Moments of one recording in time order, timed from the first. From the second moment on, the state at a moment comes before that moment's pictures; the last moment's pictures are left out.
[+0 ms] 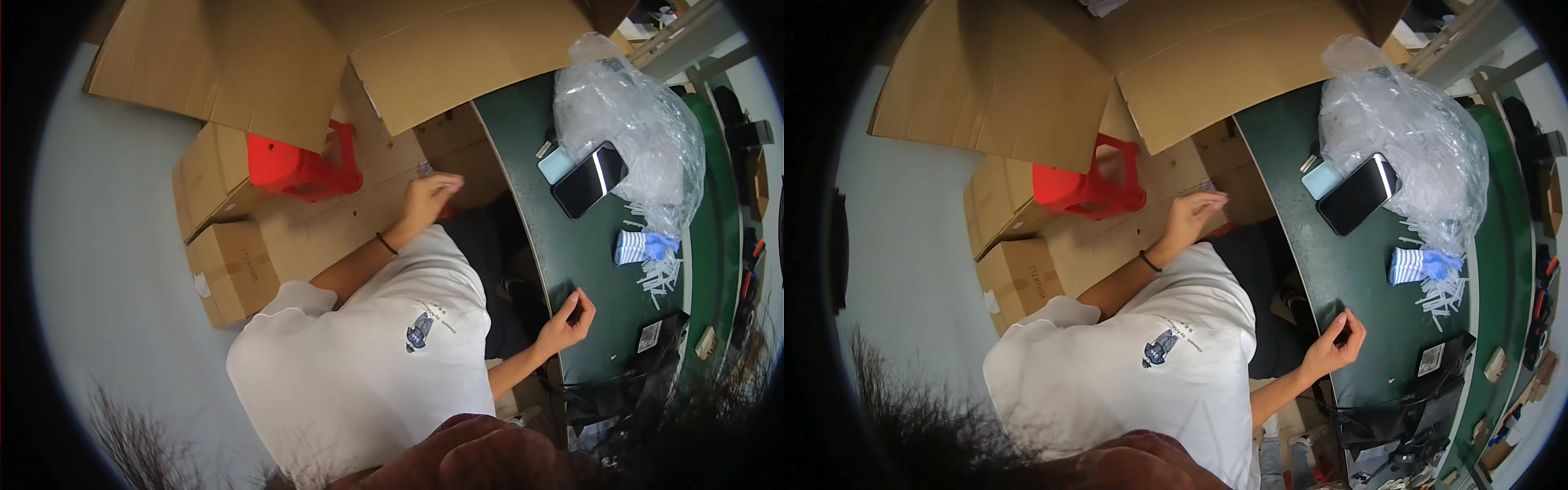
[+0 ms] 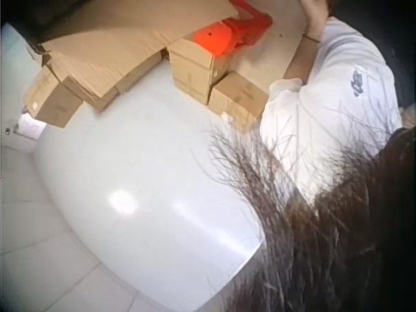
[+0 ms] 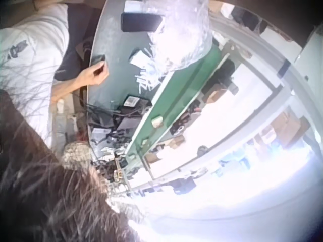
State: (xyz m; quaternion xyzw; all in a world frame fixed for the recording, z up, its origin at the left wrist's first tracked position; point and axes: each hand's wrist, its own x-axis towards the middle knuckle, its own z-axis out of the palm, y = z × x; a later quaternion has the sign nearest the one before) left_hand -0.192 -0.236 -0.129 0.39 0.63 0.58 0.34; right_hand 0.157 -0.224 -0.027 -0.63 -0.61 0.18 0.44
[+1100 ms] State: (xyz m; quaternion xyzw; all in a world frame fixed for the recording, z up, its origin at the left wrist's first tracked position) left_hand -0.580 0.113 0.096 0.41 0.79 0.41 -0.21; right_hand 0.156 -0.224 -0.022 -0.65 -0.58 0.17 0.46
